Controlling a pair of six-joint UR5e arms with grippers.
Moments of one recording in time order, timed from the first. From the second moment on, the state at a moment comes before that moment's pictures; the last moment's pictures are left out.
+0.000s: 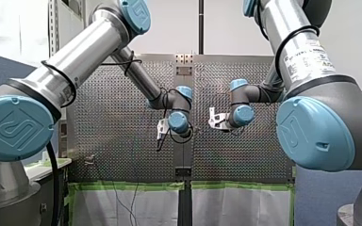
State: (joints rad) left arm -0.64 -2.30 -1.49 -2.76 -2.01 -1.62; right arm 1.99 -1.00 1.69 -0.45 1.52 1.58
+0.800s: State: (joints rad) left arm -0.63 -2.34 -1.43 -2.77 -2.01 -1.65; right arm 1.98 -0.99 1.68 -0.47 1.52 1.58
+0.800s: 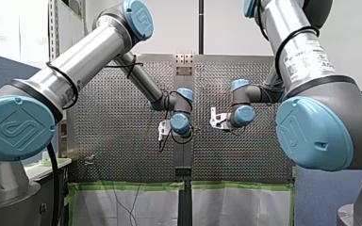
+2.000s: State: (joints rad) left arm -0.56 -2.41 -1.30 -2.84 -1.97 -1.65; right arm 1.91 -0.95 1.62 -0.49 1.46 1.59
